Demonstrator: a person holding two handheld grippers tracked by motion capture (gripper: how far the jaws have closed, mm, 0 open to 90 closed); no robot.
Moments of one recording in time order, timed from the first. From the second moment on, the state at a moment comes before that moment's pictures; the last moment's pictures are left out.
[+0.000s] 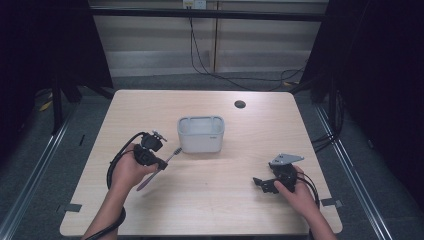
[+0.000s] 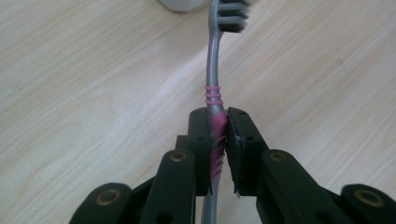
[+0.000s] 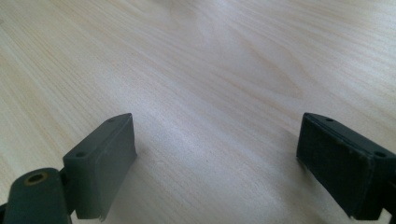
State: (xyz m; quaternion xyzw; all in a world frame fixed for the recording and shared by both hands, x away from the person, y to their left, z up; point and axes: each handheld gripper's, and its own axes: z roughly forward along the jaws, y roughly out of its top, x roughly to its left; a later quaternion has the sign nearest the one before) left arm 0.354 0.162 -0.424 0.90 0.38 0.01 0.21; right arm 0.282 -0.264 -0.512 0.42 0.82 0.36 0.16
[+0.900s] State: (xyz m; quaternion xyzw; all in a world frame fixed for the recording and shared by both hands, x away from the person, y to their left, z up) left arm 0.355 0.196 -0.381 0.84 0.41 0.07 0.35; right arm 0.281 -0.263 -0.512 0.42 0.82 0.35 0.16
